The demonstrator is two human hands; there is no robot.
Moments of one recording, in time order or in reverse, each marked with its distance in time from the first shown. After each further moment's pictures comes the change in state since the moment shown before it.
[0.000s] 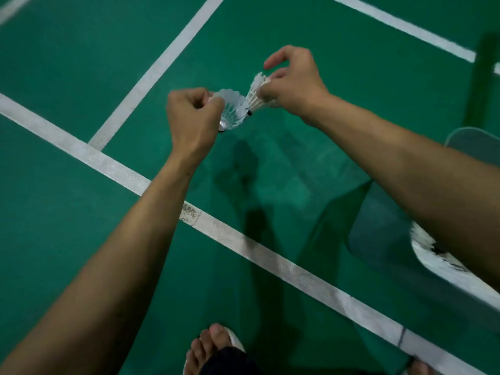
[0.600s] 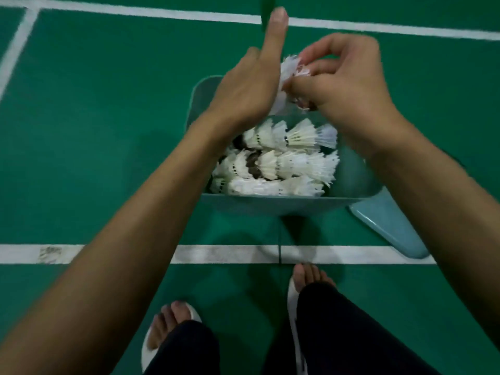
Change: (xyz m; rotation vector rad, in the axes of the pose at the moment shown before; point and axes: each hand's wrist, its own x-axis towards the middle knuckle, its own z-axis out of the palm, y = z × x) left_hand -0.205 0.246 0.258 0.119 -0.877 0.049; right_hand -0.294 0.082 -0.306 0.210 0.569 0.096
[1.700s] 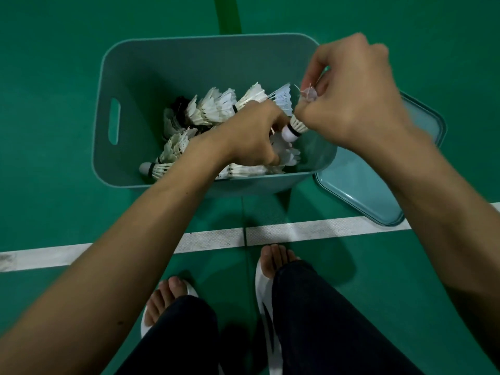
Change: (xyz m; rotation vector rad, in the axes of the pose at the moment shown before) left_hand 0.003 -0.047 0.115 0.486 -0.556 0.277; right_hand -0.021 0.062 -0.078 -0.711 0.017 0.050
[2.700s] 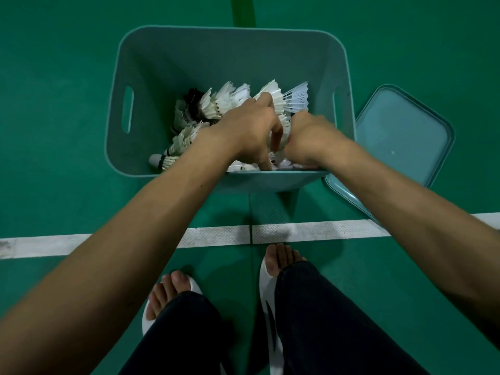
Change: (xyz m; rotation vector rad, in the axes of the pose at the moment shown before) left_hand -0.003 -0.028 -0.005 0.395 -0.020 -0.086; right_hand 0.004 -0.010 0.072 -0.237 -0.531 0.230
